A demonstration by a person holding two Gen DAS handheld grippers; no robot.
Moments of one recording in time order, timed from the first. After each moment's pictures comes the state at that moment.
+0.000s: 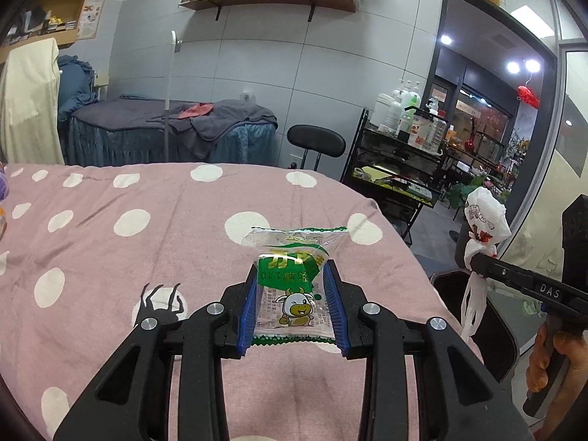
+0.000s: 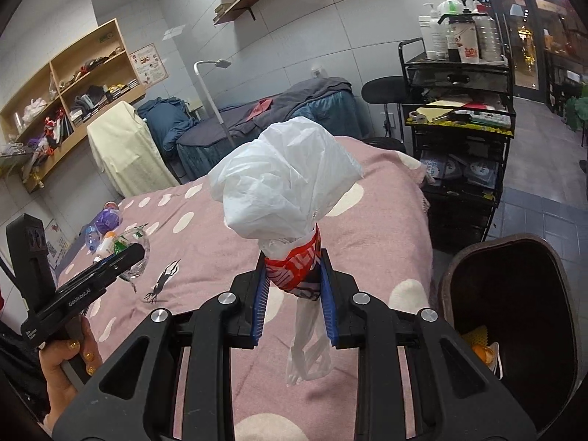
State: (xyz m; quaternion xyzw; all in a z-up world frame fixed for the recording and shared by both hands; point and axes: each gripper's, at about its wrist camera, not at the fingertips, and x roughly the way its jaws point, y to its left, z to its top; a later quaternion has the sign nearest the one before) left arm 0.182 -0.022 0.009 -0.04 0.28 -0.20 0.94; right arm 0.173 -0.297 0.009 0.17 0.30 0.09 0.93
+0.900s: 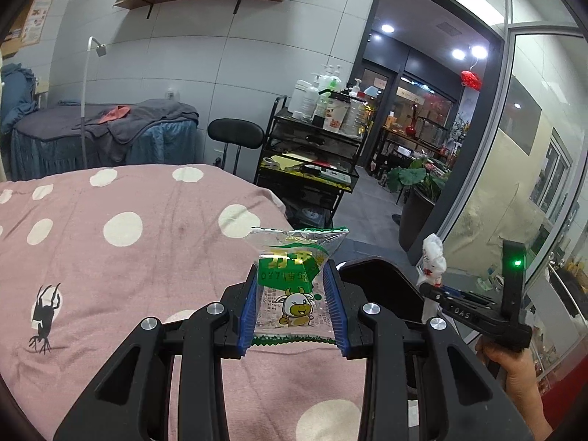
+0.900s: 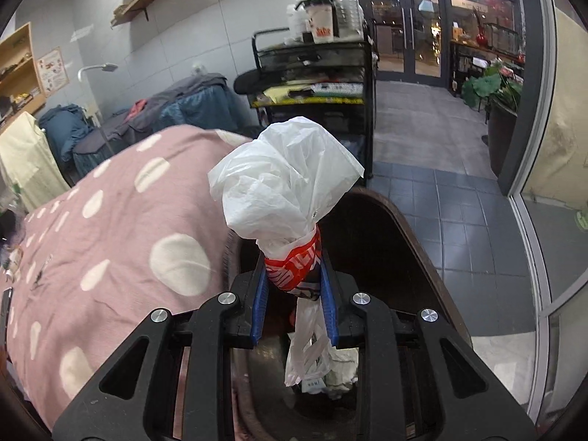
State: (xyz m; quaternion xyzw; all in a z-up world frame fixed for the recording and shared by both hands) left arm 0.149 -0.135 0.013 -0.04 0.28 -0.32 0.91; right arm 0.126 -0.433 -0.058 0.15 0.35 -0.11 0.92
